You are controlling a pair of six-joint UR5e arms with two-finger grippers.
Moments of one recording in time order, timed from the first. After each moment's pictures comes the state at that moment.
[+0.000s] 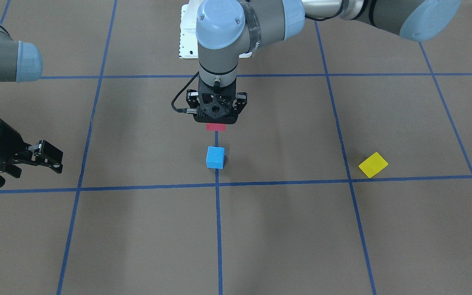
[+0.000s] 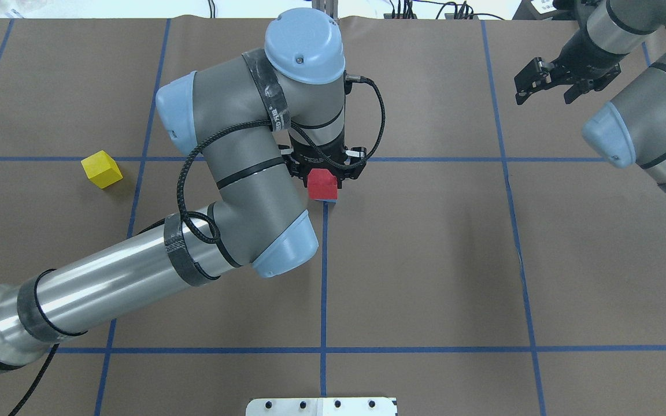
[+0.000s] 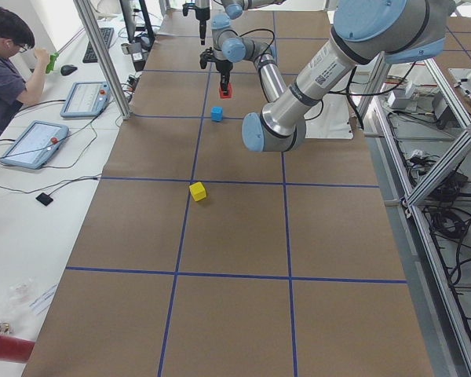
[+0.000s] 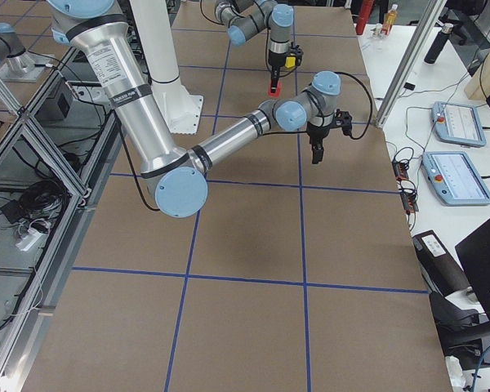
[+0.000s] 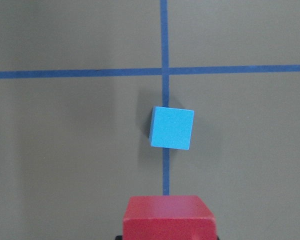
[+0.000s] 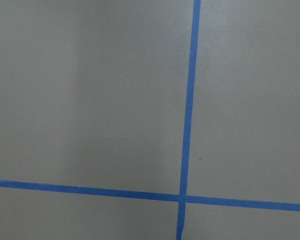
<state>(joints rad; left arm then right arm) -0.60 -2.57 -1.49 -1.40 -2.01 -1.07 1.09 -1.12 1.66 -1.56 2.24 0.65</state>
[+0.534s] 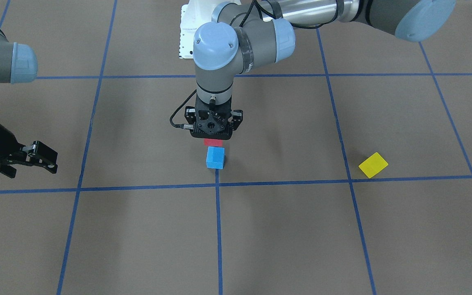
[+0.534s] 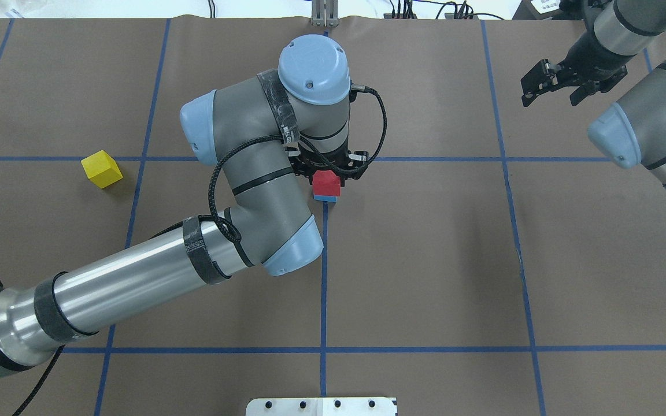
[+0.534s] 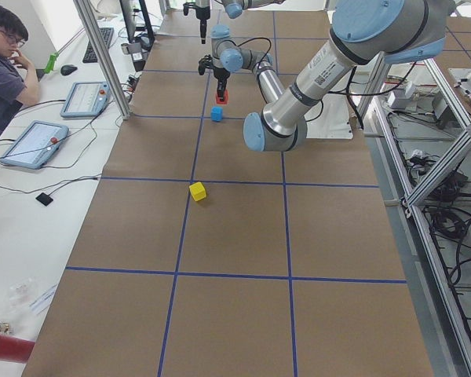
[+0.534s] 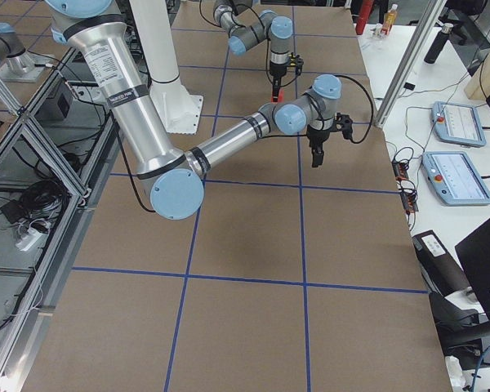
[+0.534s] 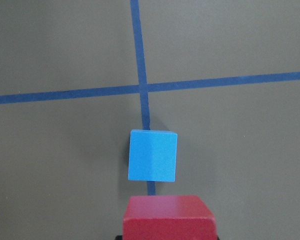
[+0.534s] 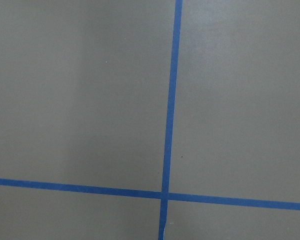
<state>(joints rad) -0.59 -2.57 -1.38 -1.54 -1.95 -1.06 1.10 -1.14 1.66 -1.56 2.24 0.63</state>
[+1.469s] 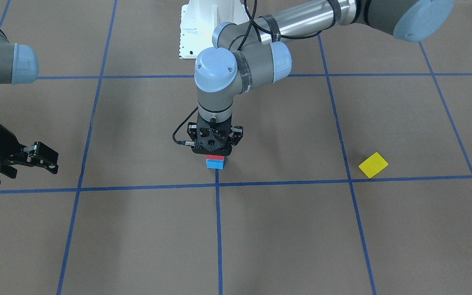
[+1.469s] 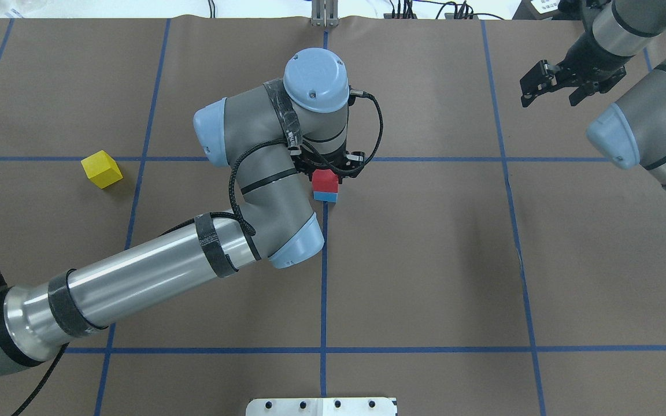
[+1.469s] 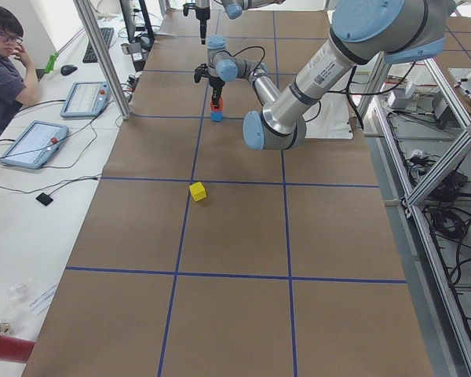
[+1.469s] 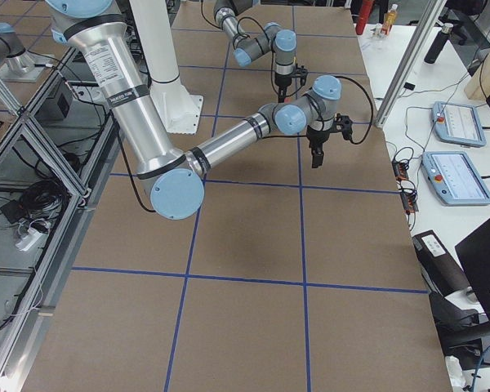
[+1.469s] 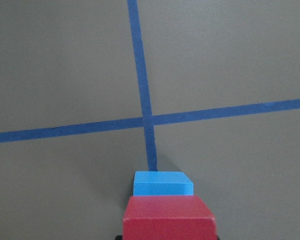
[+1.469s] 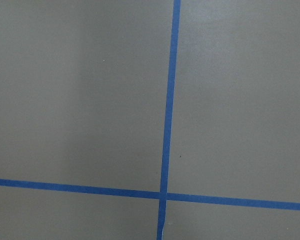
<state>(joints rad) -0.59 -2.59 -1.27 -1.63 -1.93 -1.04 1.10 -1.13 1.65 -1.56 2.24 0.64</state>
